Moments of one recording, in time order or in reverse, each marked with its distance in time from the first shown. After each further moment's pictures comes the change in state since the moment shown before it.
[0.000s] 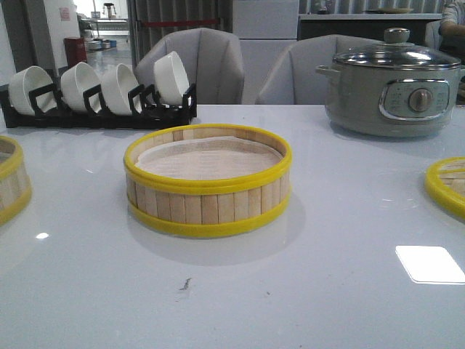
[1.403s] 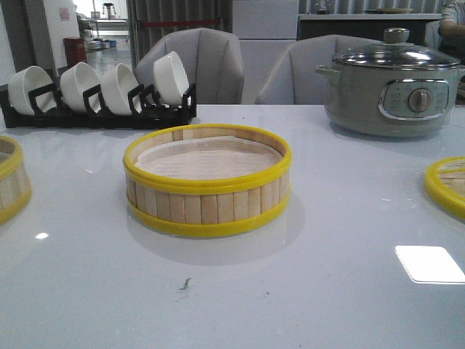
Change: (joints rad) left arm 0.000 0.000 0.000 -0.009 0.034 0.000; right arm 0.000 0.482 -0.497 0.026 0.124 0.038
